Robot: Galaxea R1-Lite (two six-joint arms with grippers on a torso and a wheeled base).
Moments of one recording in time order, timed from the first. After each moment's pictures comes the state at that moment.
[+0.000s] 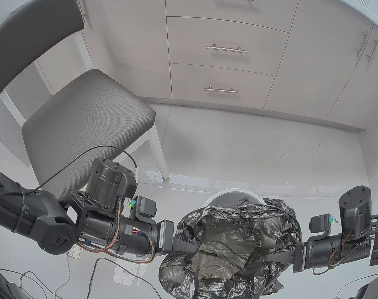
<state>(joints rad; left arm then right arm) -0.66 1.77 -0.72 -0.31 -0.64 -0.73 0.66 1.45 -0.32 -0.47 0.24 0.66</state>
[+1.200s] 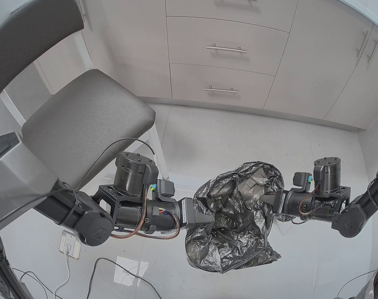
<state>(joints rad) -0.63 2.01 -0.83 -0.61 -0.60 -0.75 0.37 1.90 -0.52 -0.91 0.23 0.46</state>
